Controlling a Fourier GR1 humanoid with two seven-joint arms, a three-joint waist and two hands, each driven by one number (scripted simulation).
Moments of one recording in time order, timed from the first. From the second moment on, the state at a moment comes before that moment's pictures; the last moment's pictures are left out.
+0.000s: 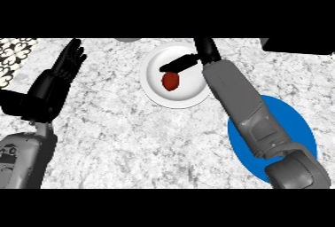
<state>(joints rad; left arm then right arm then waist) -0.36 0.29 0.01 -1.55 0.08 -0.05 0.09 -1.25 -0.03 -0.13 -0.23 0.20 -0.19 -0.32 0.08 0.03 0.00</state>
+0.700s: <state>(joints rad) -0.32 0.28 0.03 -1.58 0.06 -0.04 0.09 -1.15 -0.28 -0.24 -0.19 0.12 0.06 -0.49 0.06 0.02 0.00</state>
